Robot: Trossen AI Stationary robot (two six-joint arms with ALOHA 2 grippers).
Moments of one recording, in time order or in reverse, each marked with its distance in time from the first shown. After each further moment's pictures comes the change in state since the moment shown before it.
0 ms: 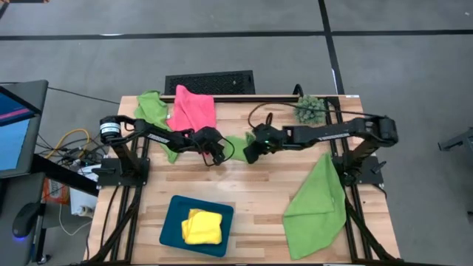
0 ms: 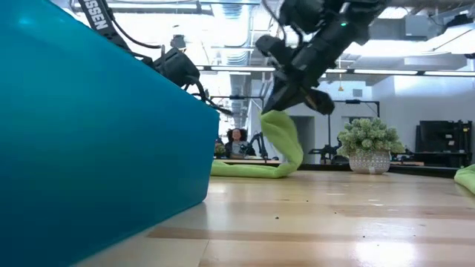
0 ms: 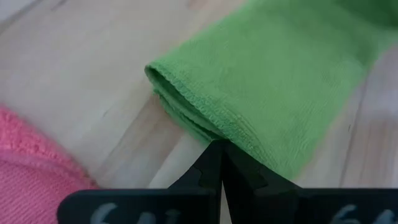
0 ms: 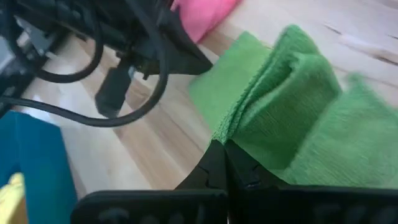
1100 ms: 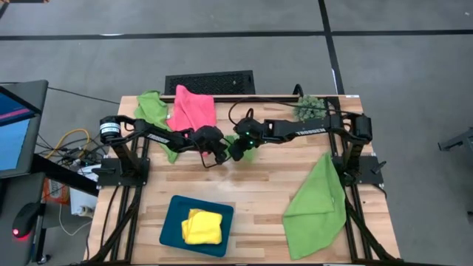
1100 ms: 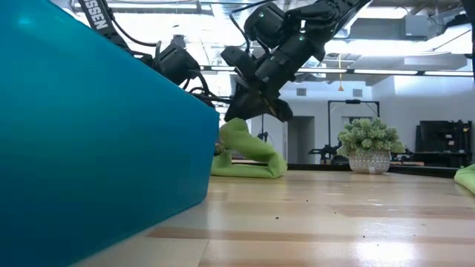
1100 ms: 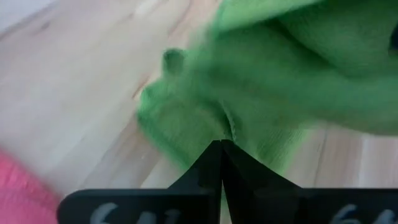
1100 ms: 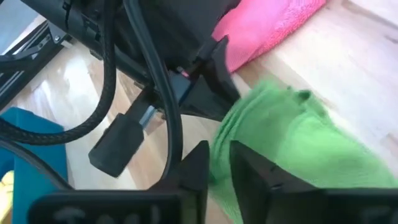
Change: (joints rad) left arm 0.002 -0.008 0.000 0.044 0.038 -0.025; right arm -0.067 0.224 0.219 0.032 -0.130 -0.206
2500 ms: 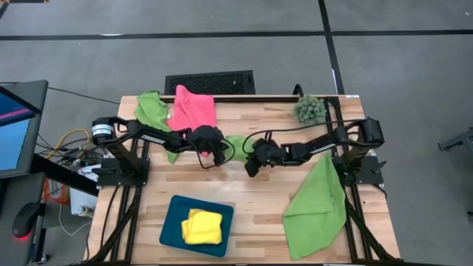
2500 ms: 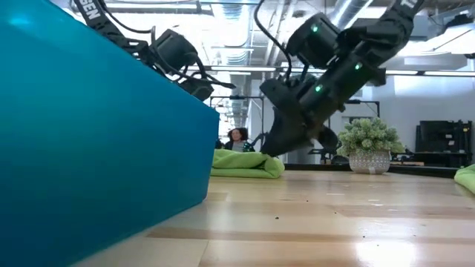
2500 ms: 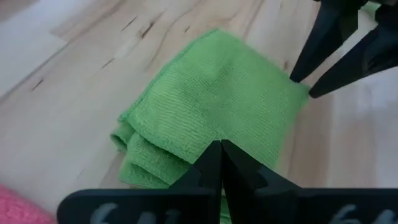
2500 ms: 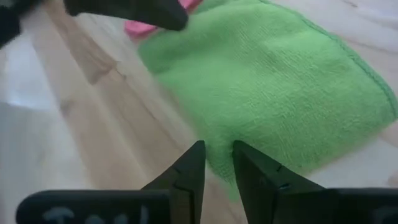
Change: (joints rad) left arm -0.023 -0.064 0.000 0.004 -0.009 0.128; right arm 0.163 -0.075 -0.454 0.401 0.319 0.130
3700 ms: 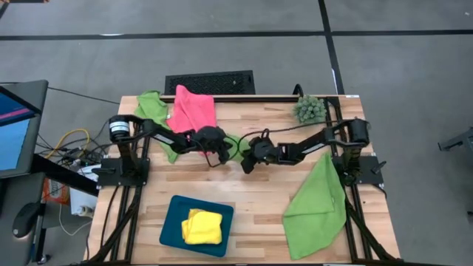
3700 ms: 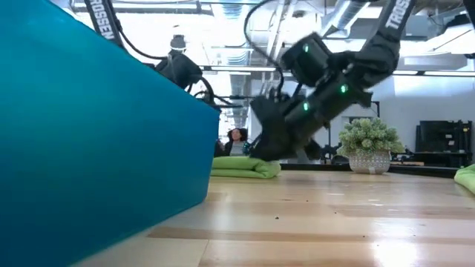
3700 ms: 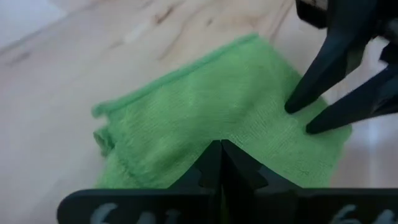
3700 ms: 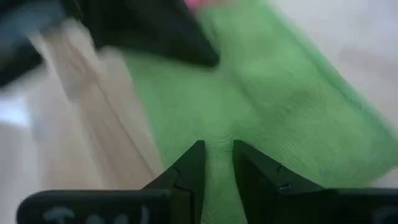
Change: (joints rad) left arm 0.026 0.175 0.000 0.219 0.013 -0.104; right arm -0.029 0.144 -0.009 0.232 0.007 -0.085
